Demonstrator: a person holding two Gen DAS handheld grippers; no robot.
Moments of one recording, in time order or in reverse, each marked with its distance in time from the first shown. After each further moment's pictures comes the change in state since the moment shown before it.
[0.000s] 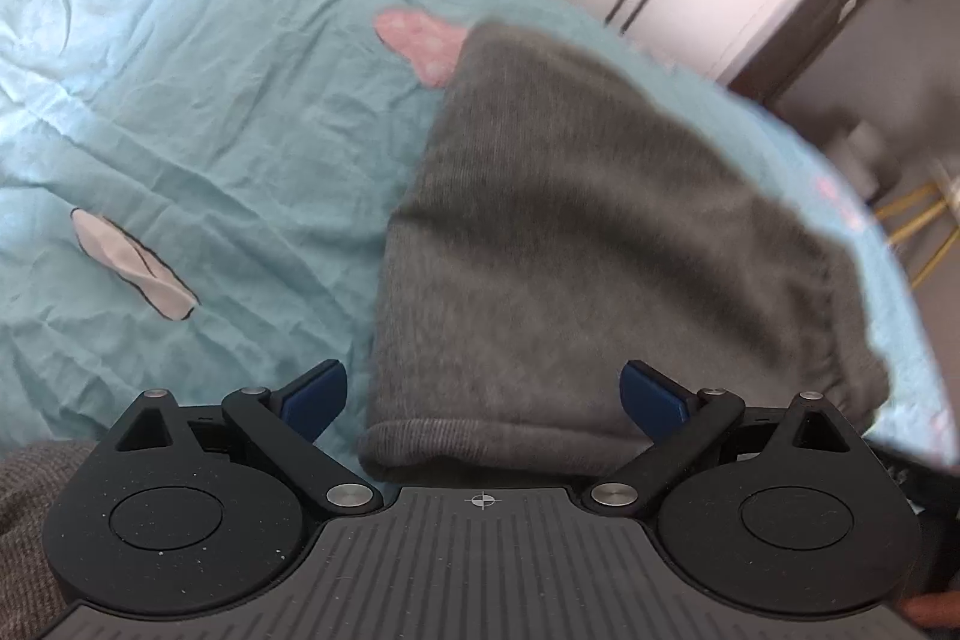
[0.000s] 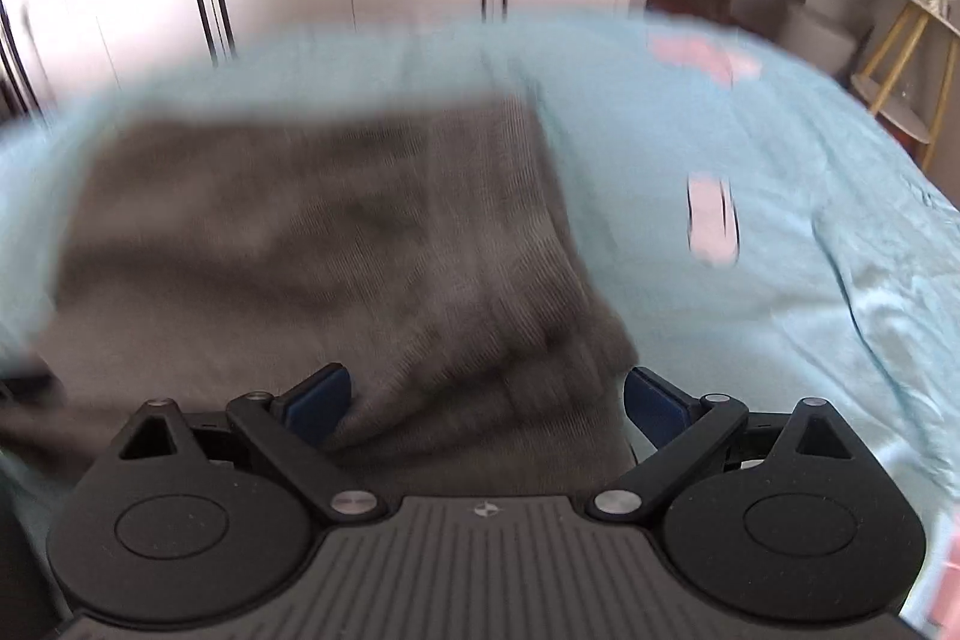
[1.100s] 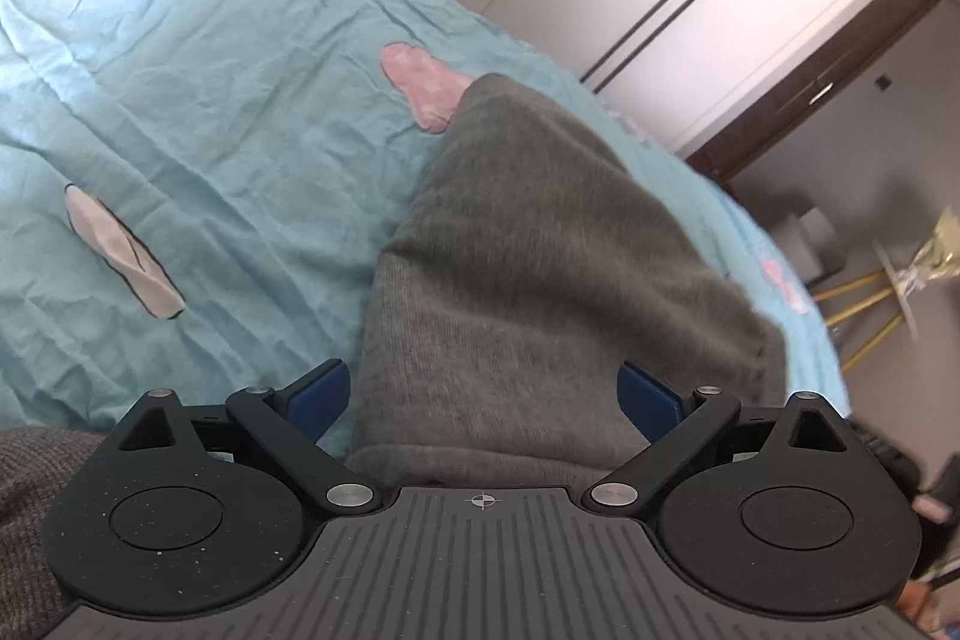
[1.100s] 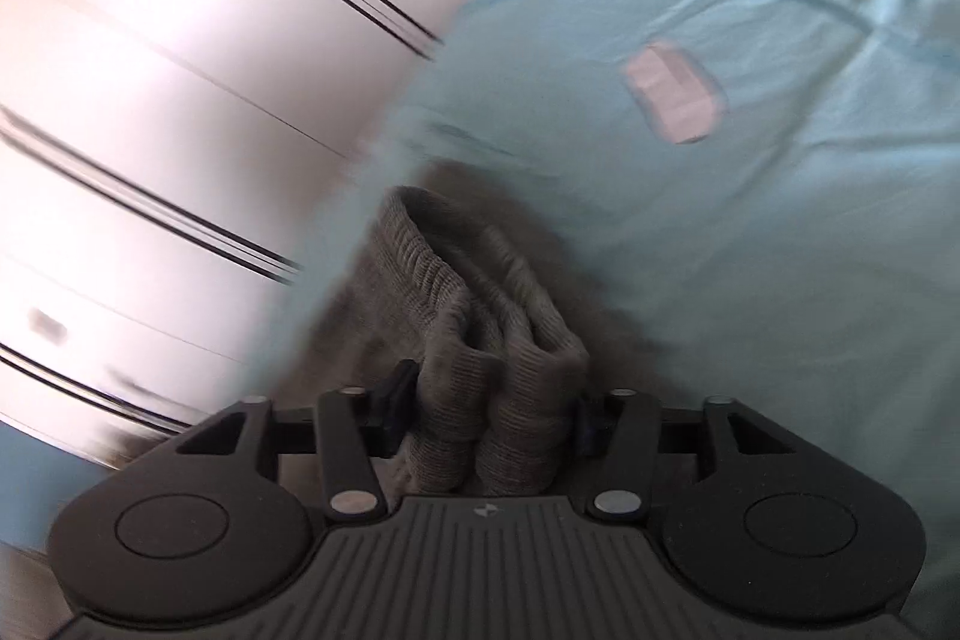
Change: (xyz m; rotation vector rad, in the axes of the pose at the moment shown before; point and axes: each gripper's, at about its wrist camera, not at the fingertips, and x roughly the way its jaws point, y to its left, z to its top) left arm -0.010 0.013 0.006 -0.103 -0.049 -0.098; right arm 0.017 -0.102 -0.018 0.720 -0.051 0.381
